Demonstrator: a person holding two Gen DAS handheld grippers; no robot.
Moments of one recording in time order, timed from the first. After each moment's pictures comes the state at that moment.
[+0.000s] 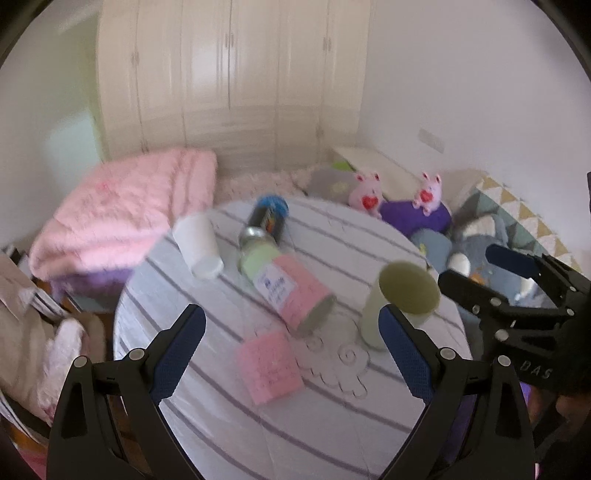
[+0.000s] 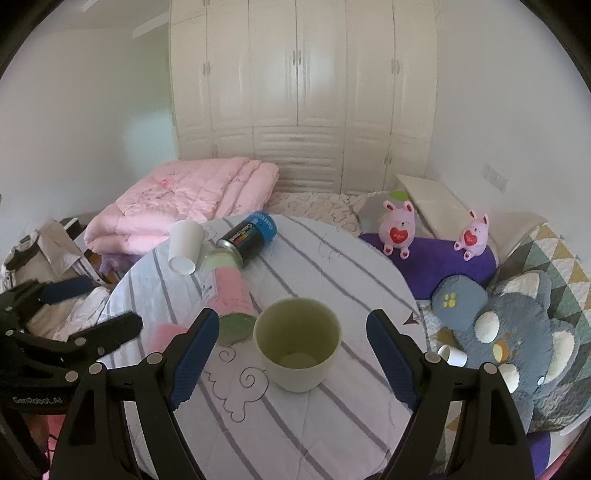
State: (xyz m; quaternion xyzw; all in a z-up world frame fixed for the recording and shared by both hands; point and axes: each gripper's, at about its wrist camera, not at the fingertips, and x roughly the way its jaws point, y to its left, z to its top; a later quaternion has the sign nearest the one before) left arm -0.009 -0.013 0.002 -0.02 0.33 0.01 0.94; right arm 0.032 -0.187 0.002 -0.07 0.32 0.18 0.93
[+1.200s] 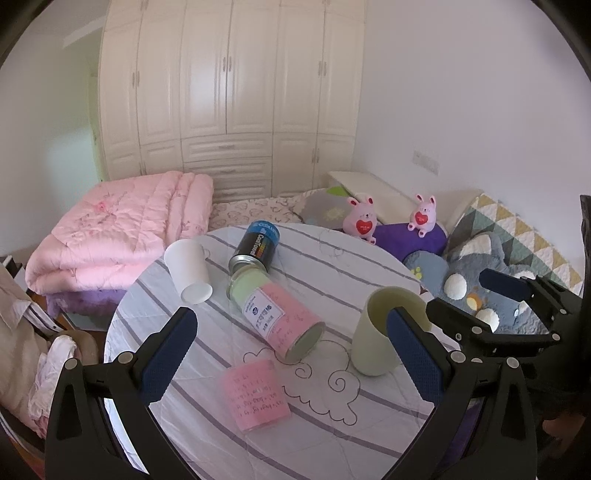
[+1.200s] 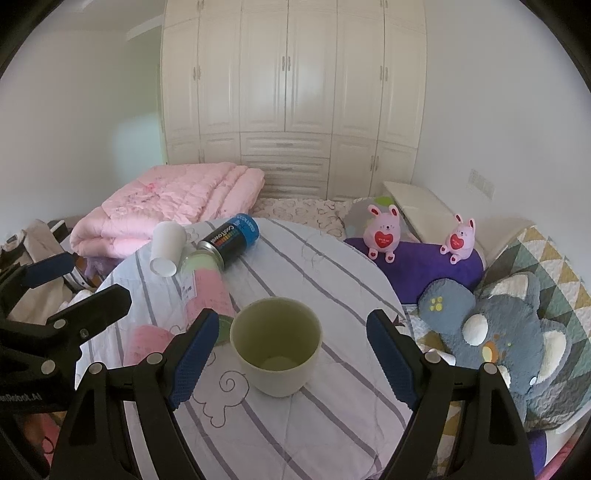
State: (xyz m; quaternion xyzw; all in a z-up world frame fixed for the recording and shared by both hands) left arm -0.005 -0.025 0.000 -0.03 0.29 0.00 0.96; right arm 0.035 -0.192 -0.006 -0.08 0.31 0.16 0.94
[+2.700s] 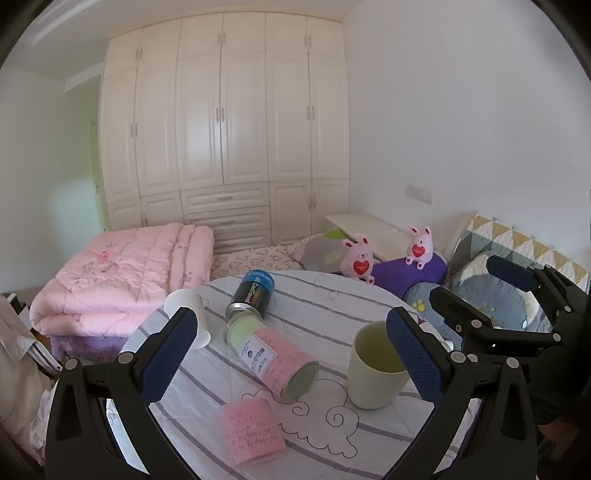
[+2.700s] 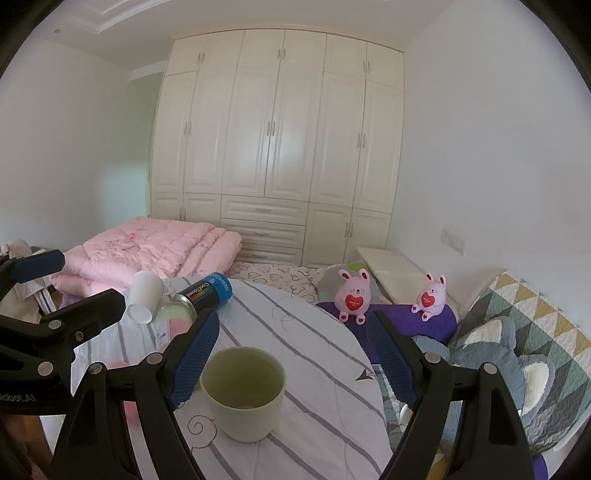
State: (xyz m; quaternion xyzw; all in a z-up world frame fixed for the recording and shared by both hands) left arm -0.020 -0.045 0.009 0.00 0.19 0.00 0.98; right arm 0.014 -0.206 -0.001 -0.08 0.16 0.13 0.98
